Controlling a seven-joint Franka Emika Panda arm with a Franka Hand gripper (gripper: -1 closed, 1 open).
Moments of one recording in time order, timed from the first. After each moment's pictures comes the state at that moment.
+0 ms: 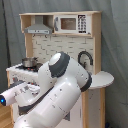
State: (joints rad) arm -0.74 0.77 1.67 -2.57 -2.49 1.53 -0.18
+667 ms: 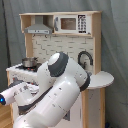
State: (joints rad) arm -0.69 0.77 1.64 -2.53 -2.50 1.53 -0.17
